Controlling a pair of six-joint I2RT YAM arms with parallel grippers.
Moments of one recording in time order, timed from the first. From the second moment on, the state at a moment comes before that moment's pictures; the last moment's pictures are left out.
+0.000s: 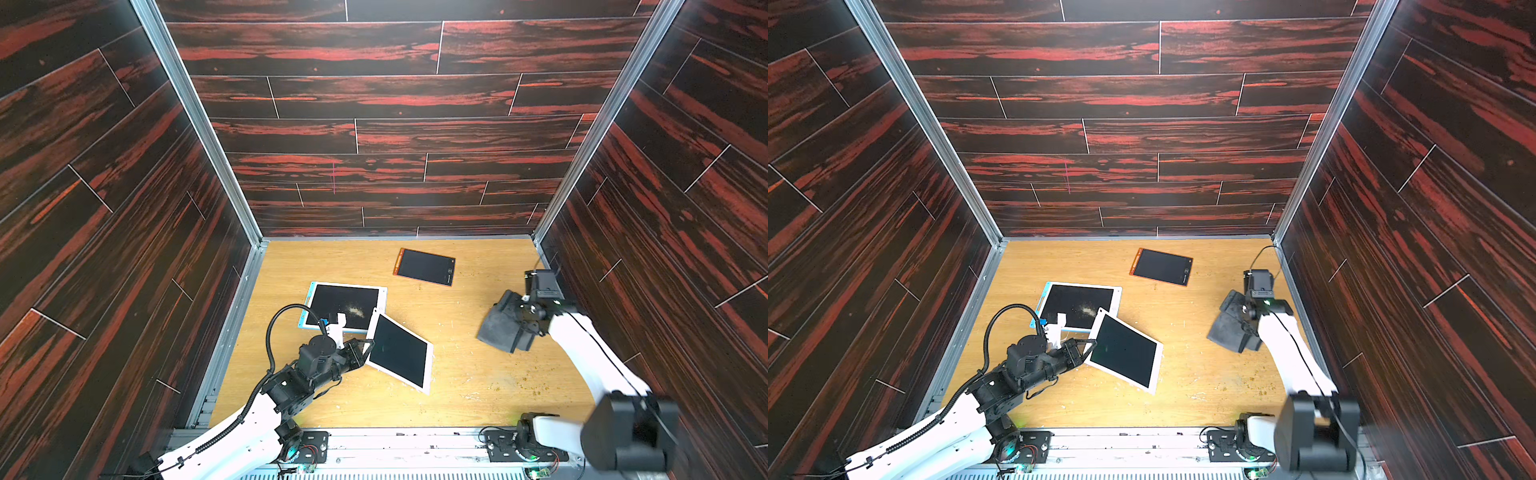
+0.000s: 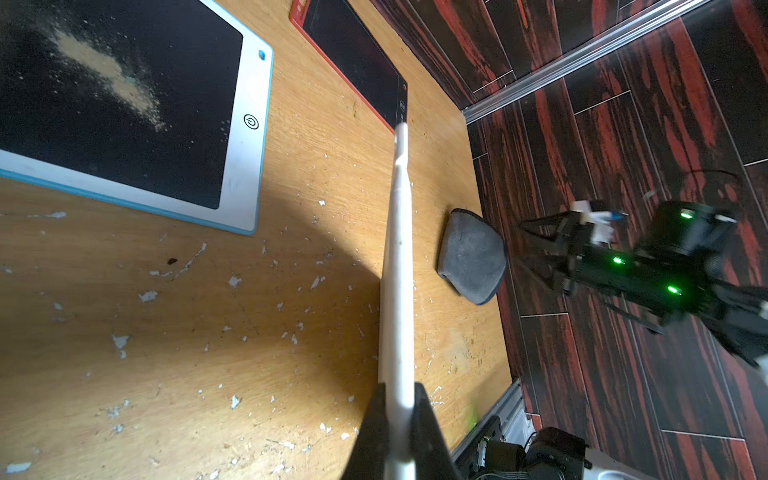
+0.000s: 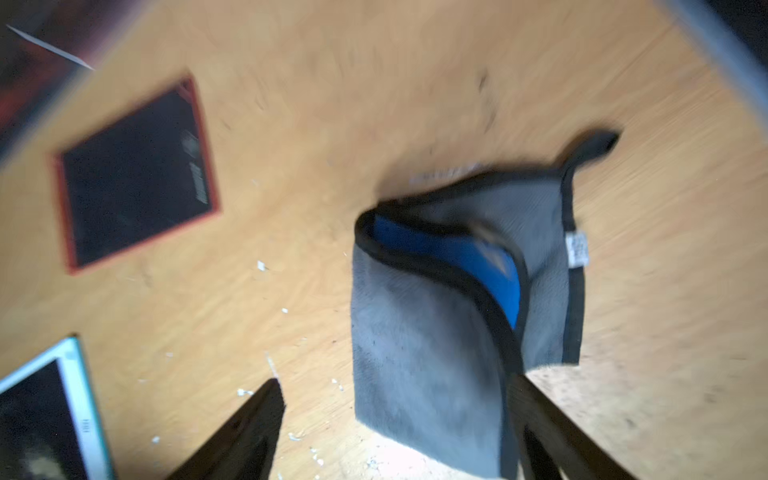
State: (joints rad) left arm -0.72 0.74 0.37 -0.02 0.10 -1.02; right arm 0.03 1.22 0.94 -0.68 0.07 0.56
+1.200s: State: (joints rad) left arm -0.55 0.69 0.11 0.81 0.27 -1.19; right arm 0.11 1.50 0.15 1.34 -1.28 1.40
